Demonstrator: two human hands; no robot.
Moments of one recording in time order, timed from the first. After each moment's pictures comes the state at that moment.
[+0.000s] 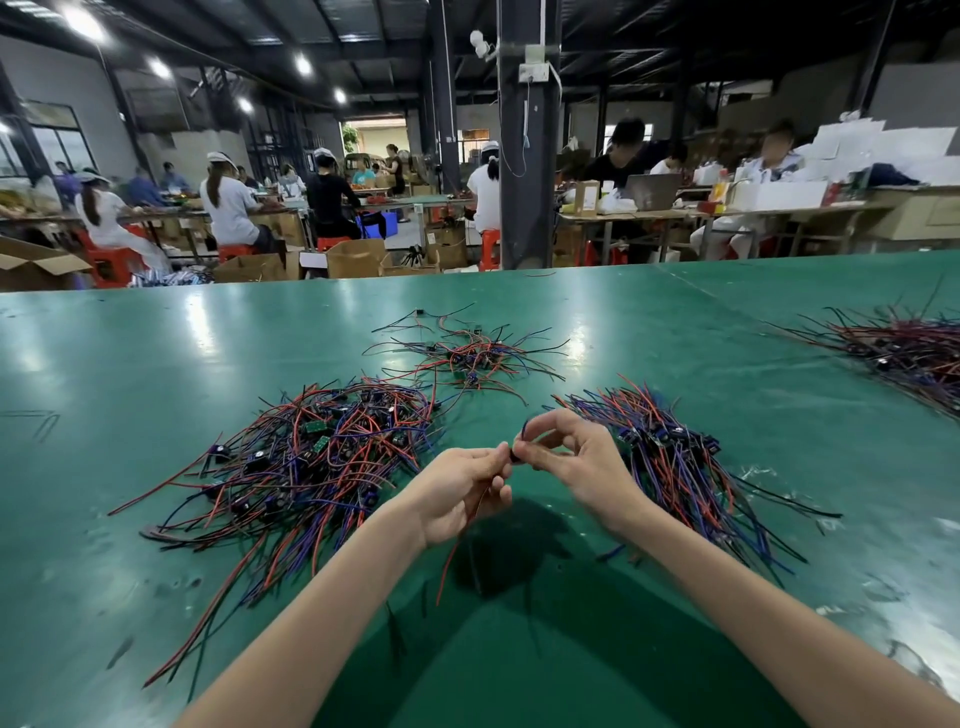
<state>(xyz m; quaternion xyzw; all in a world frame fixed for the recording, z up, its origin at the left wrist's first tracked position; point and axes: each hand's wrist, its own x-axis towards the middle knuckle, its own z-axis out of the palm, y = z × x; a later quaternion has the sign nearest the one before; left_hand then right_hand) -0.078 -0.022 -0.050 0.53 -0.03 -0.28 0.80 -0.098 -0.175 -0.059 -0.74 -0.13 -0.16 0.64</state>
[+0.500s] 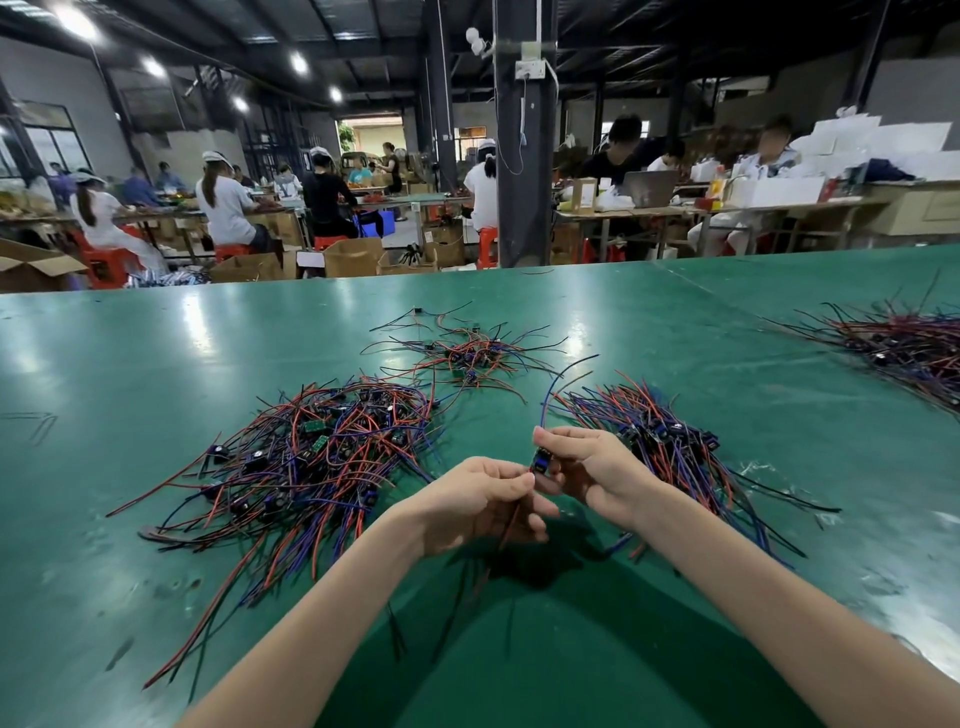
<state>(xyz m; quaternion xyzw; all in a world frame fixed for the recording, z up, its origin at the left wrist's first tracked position) -0.090 -0.023 -0.052 0.61 -0.15 -0.36 0.69 -0.093 -0.185 -0.052 -0.55 0.06 0.05 0.83</state>
